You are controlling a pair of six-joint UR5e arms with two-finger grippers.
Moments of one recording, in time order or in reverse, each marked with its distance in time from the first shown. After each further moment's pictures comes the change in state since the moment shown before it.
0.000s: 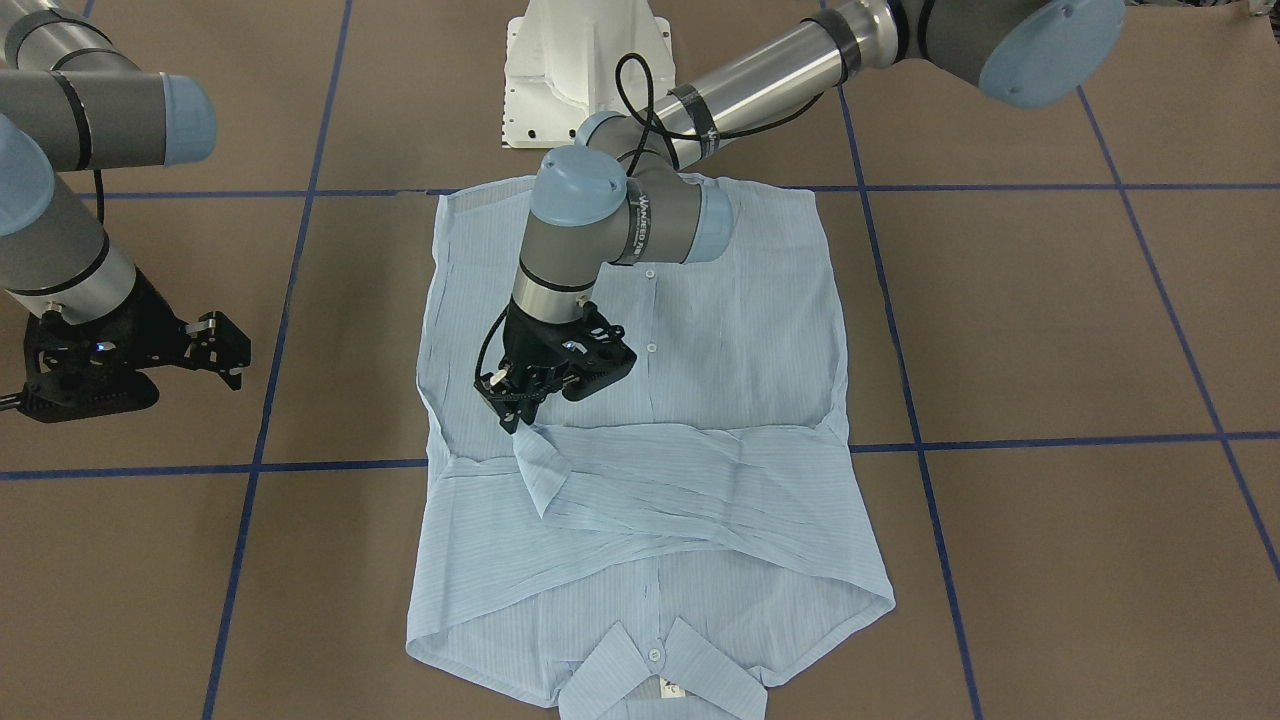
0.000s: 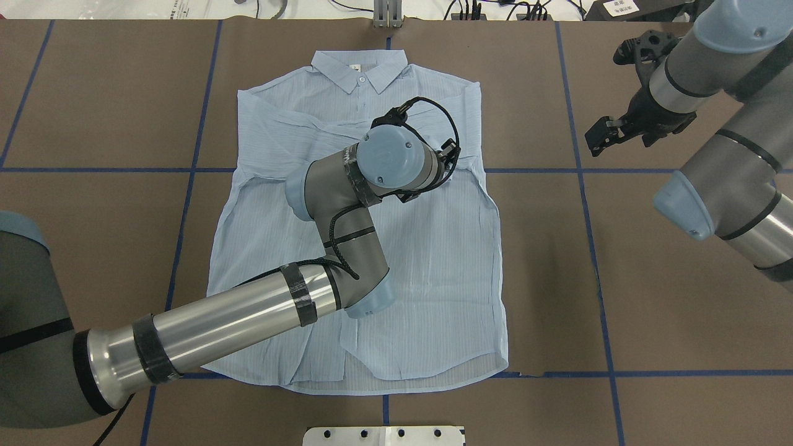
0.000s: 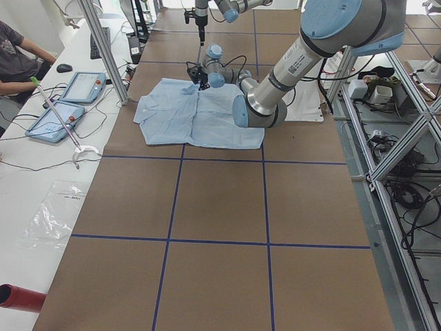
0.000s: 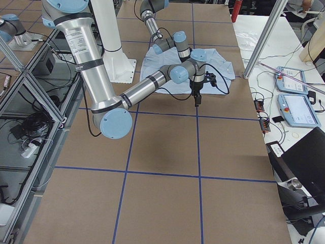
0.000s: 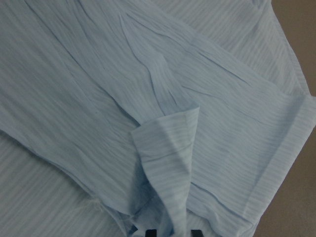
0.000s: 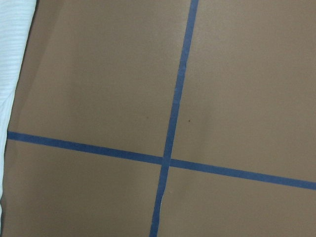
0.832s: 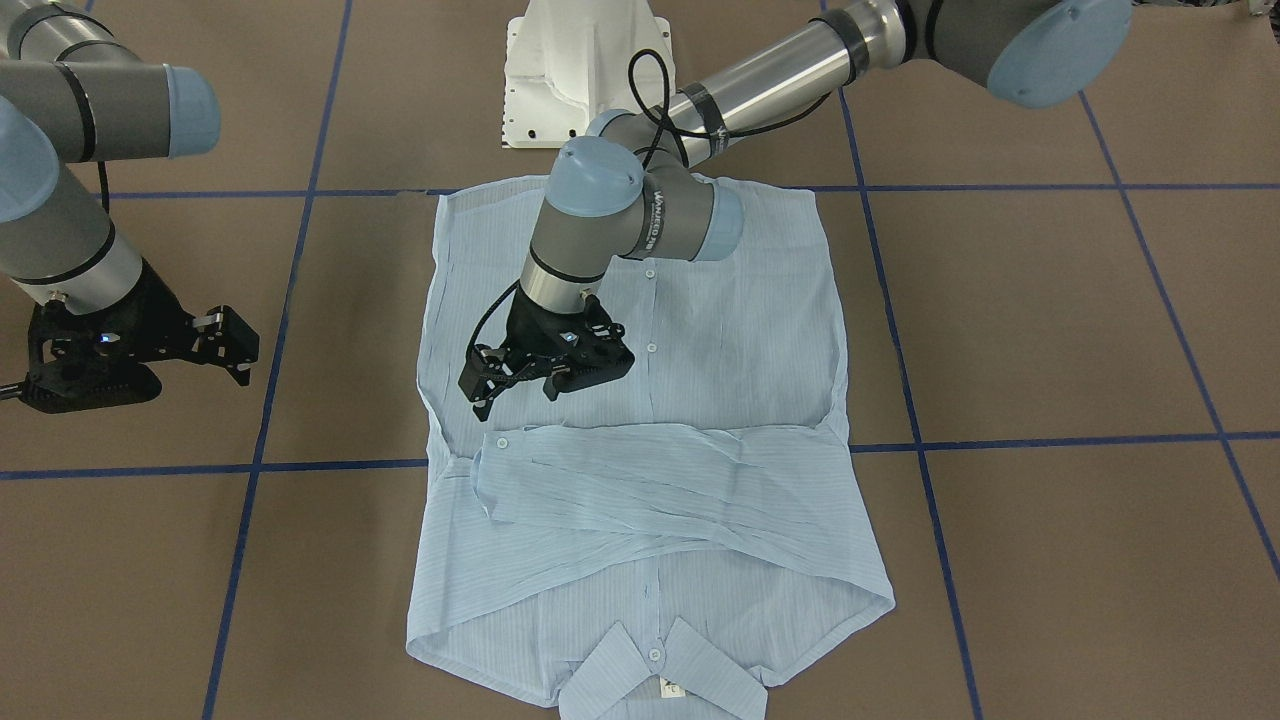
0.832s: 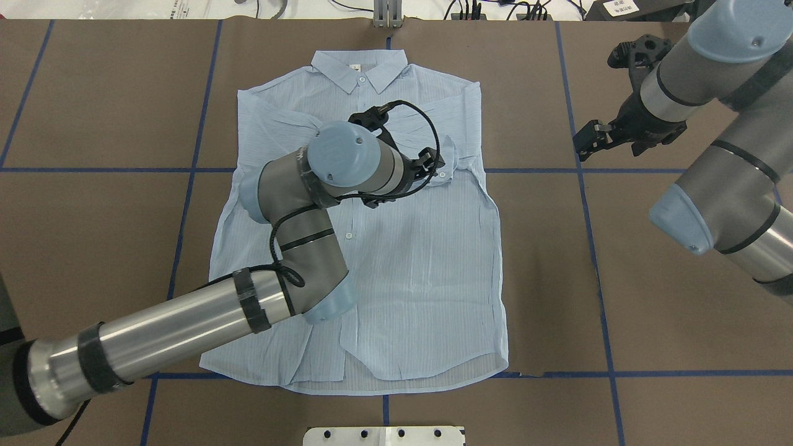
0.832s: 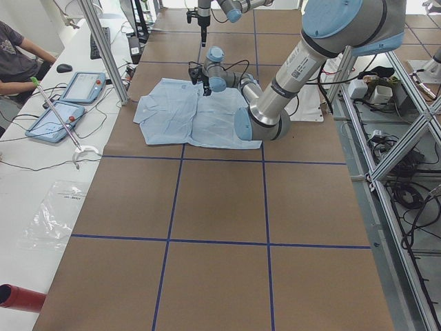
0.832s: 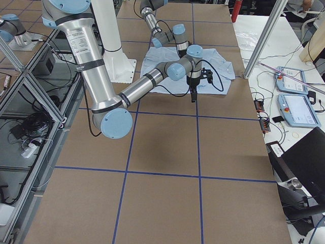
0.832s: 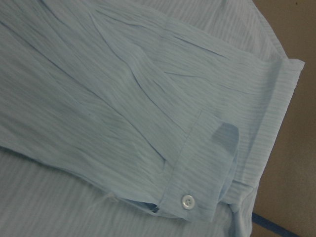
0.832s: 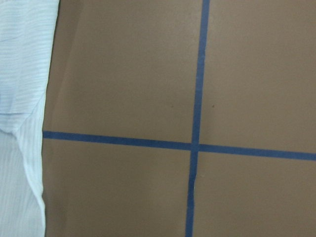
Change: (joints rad) left arm -0.028 0.207 -0.313 0.121 -0.108 0.246; right arm -0.059 -0.013 0.072 0.004 -0.001 0.182
